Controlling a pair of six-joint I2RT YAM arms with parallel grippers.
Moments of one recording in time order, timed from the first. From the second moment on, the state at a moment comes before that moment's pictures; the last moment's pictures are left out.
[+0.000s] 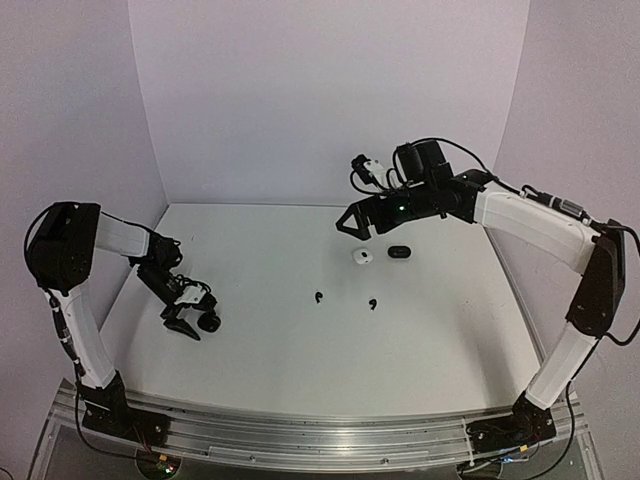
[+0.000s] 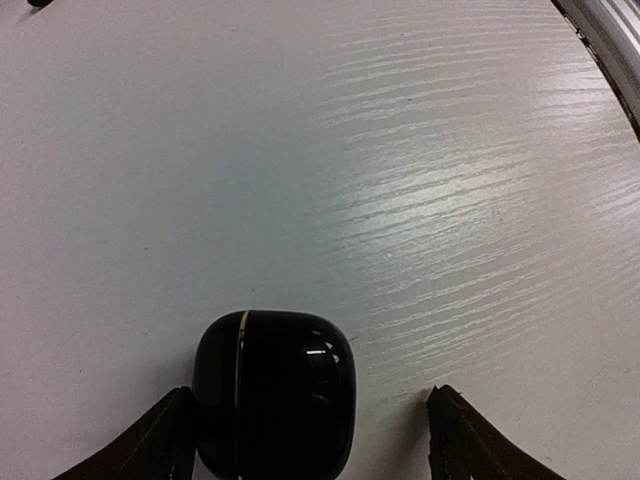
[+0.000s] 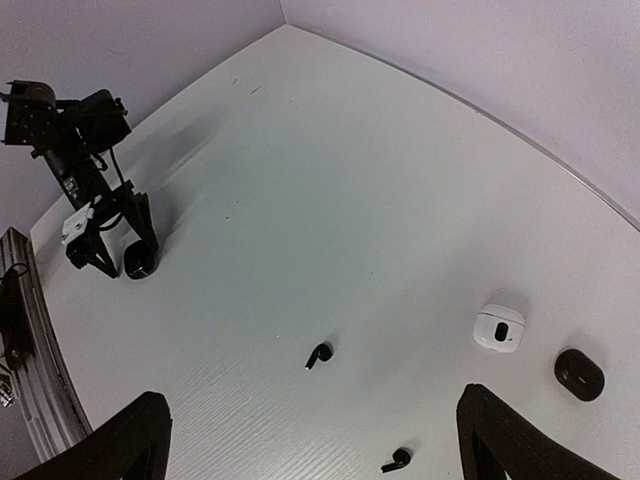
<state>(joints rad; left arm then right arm) -0.12 1.89 1.05 -0.81 0.65 1.83 0.65 1.71 1.57 -0.51 -0.25 0.03</state>
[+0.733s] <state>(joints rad) -0.14 1.95 1.09 -0.83 0.71 1.83 0.67 1.71 1.57 -0.51 -0.24 0.06</state>
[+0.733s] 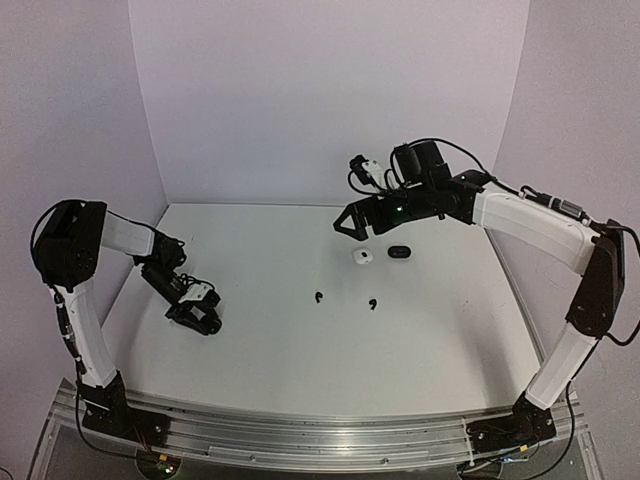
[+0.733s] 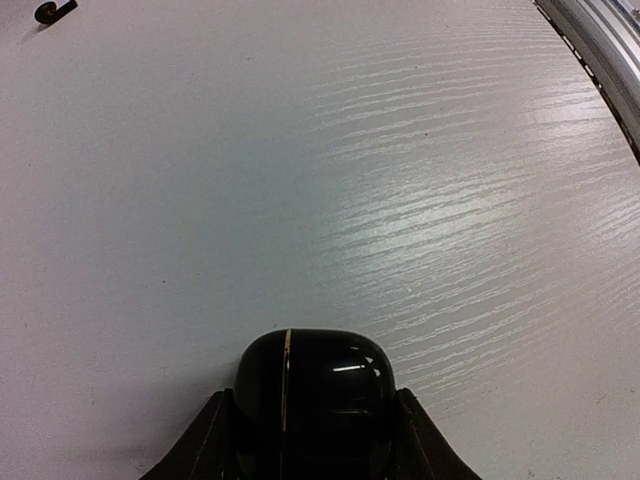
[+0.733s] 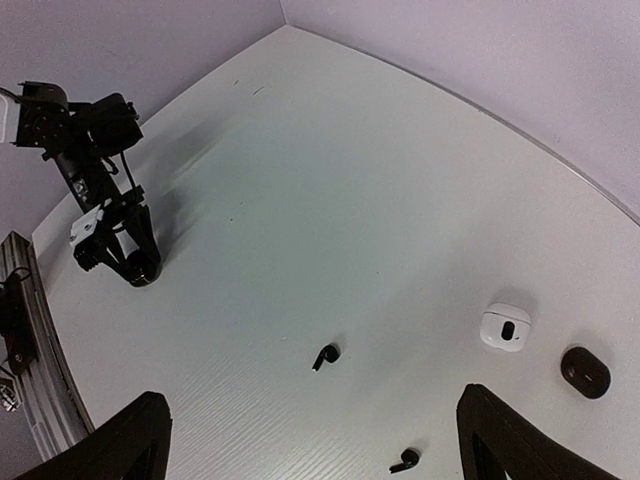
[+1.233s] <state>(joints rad) -0.21 1.54 1.12 -0.56 0.84 1.51 0.86 1.90 1.73 -0.34 -0.29 0.36</state>
